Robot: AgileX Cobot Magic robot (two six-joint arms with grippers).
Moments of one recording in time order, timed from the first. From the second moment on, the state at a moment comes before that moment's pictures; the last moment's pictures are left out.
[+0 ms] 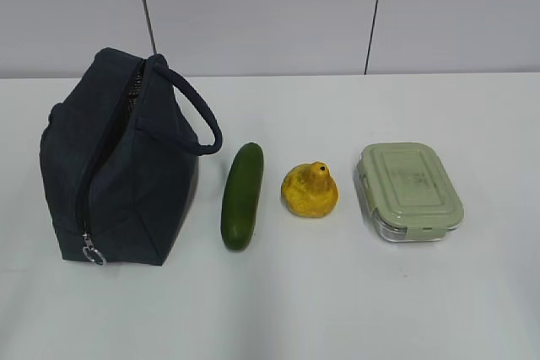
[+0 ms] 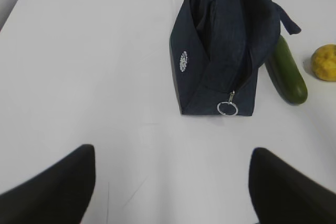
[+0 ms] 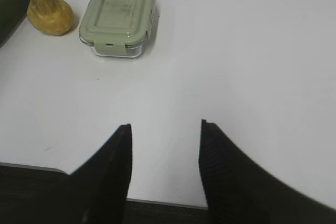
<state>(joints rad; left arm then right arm) 0.02 -0.02 -0.53 -0.08 1.11 0.01 0.05 -0.02 -0.50 -0.02 1.15 -0.03</state>
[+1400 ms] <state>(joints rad) 0.02 -0.02 -0.53 -0.08 1.11 0.01 0.05 0.28 -0.76 -0.01 1.07 -0.01</state>
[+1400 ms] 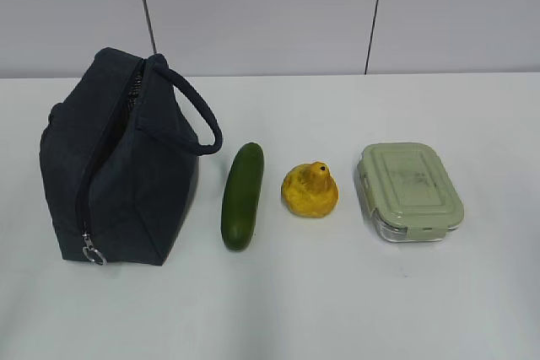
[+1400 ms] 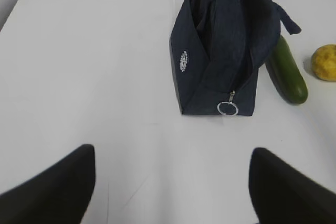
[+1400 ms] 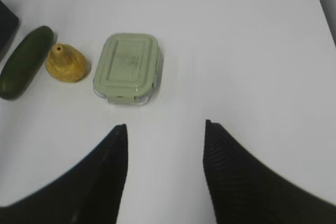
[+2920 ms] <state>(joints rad) 0.02 -0.02 -0.53 -0.08 1.11 0.01 -0.02 1.45 -1.26 0.03 1.02 -0.04</state>
